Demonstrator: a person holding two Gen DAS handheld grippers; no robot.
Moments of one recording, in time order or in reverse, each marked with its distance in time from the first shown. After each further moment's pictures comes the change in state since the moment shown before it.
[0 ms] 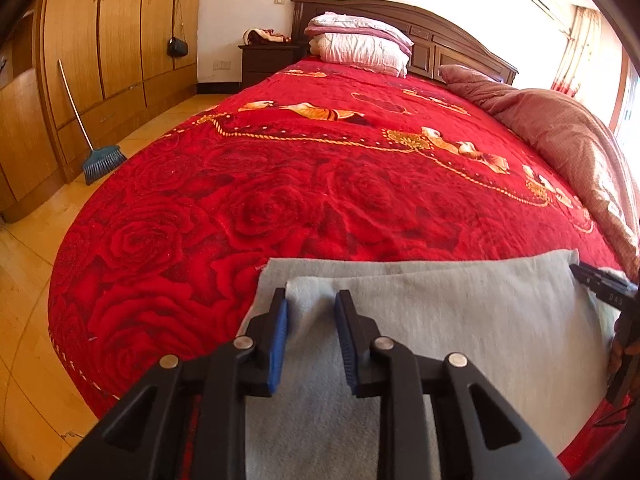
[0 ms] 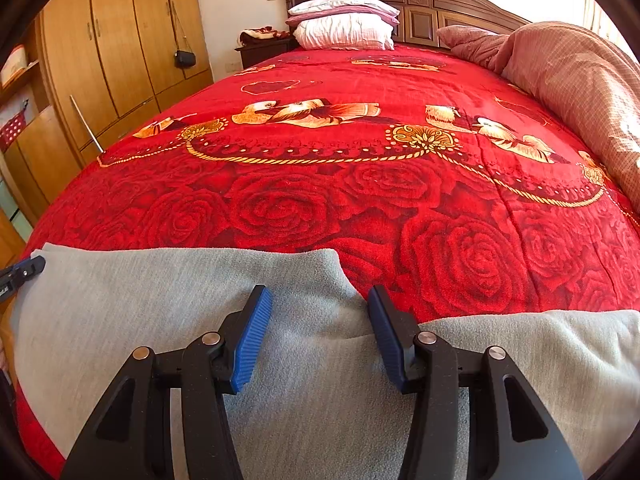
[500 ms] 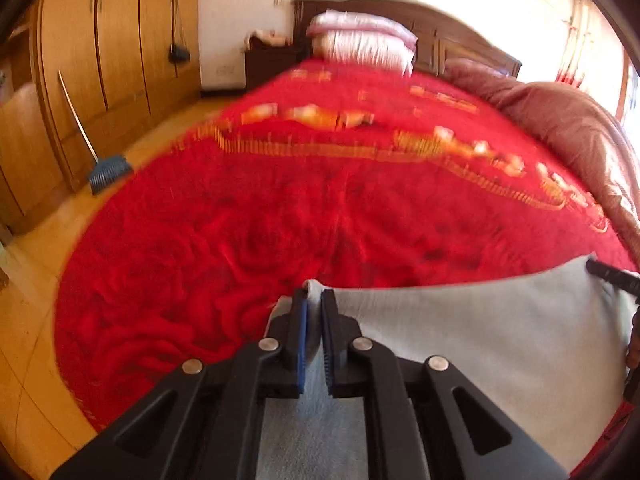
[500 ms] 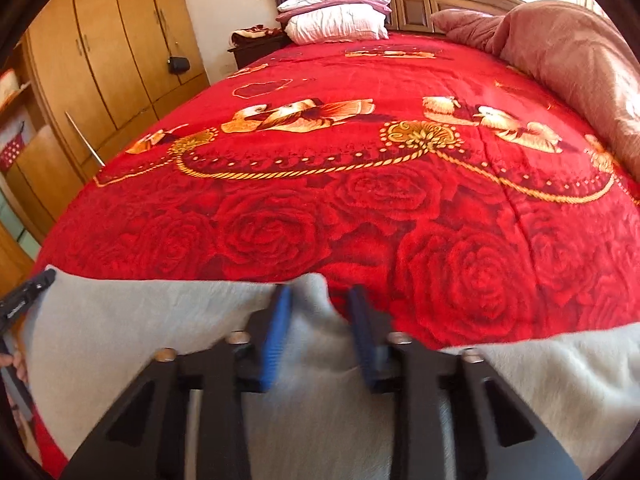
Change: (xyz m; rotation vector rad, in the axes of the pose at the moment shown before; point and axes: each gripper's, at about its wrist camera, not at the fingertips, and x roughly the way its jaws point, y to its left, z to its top) left arm 0.021 0.006 0.018 0.005 -0.007 0.029; right arm 0.014 -0.015 0.021 0.076 0.027 0.030
